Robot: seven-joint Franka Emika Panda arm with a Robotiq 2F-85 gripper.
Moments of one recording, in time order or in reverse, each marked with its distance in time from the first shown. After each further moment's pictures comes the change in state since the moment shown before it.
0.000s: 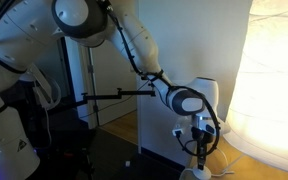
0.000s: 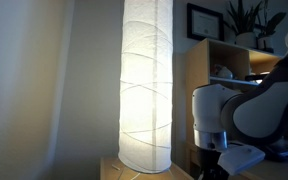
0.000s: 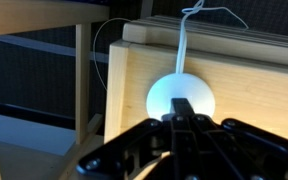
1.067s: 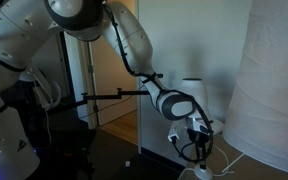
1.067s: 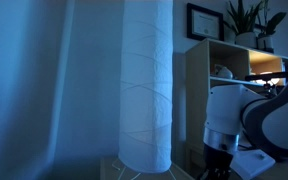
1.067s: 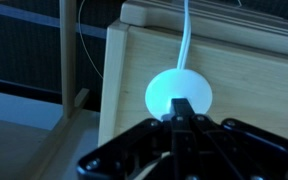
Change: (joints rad) arm 0.001 -0.068 0.001 -0.175 -0.059 0.280 -0.001
